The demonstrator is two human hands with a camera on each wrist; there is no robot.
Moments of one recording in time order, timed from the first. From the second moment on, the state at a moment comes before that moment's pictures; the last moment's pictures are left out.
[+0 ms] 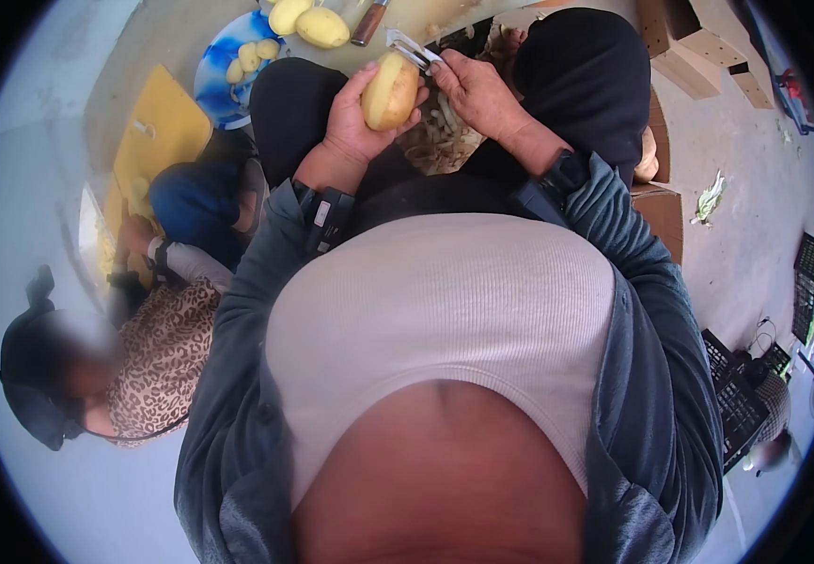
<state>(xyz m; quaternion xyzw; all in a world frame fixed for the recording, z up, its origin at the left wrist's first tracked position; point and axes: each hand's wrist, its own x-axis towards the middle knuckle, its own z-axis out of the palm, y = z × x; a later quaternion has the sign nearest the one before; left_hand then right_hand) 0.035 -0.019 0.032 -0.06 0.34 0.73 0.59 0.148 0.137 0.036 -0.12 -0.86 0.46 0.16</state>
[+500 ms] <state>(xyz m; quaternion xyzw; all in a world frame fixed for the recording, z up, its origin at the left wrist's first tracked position) 0.032 -0.020 0.017 -0.10 0.34 0.72 0.59 0.151 0.131 0.029 -0.08 -0.87 0.48 0.11</state>
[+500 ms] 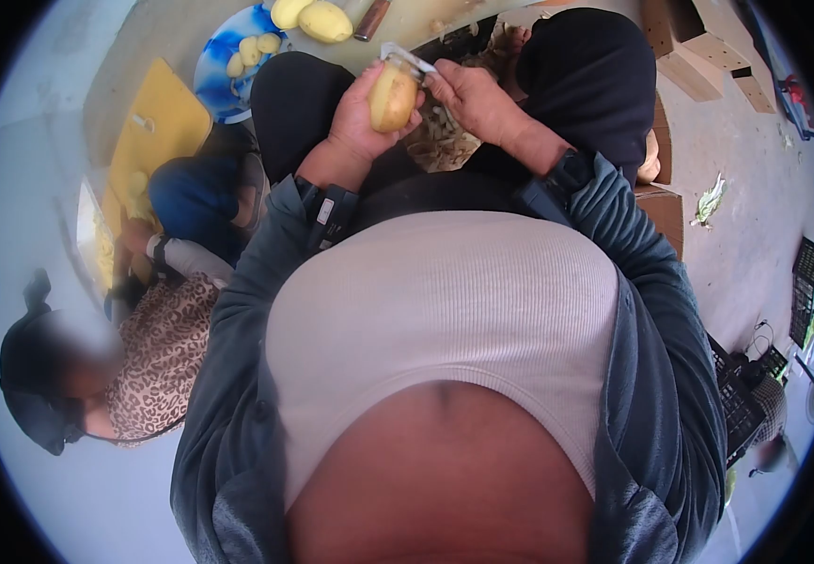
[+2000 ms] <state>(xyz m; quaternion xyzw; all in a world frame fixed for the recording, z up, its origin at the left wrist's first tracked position) 0.029 -0.008 0.022 -0.10 0.34 0.77 0.53 0.142 0.152 0.014 -0.18 -0.86 0.47 0.11</state>
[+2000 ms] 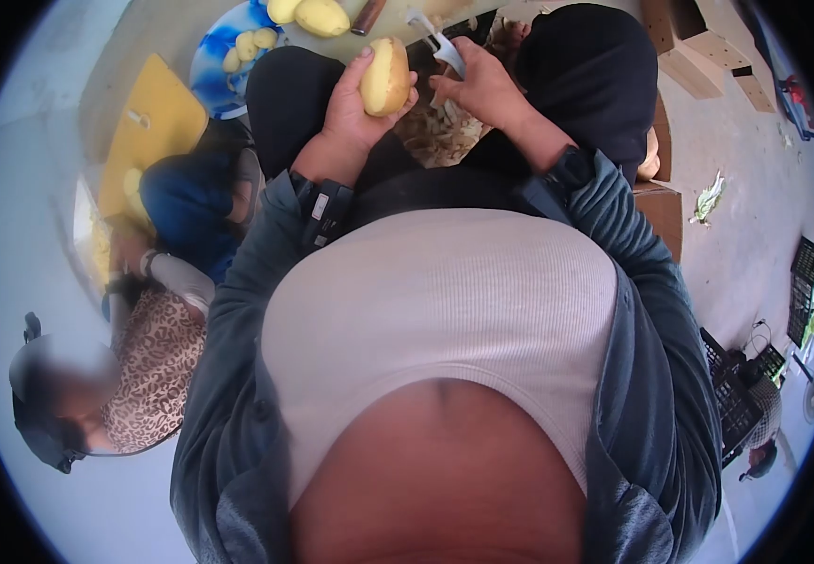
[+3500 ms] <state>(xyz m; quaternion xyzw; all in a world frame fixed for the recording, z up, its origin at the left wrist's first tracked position) 0.039 -0.014 0.026 -0.08 0.38 0.71 0.58 0.149 0.137 0.039 -0.12 -0.89 0.44 0.08</state>
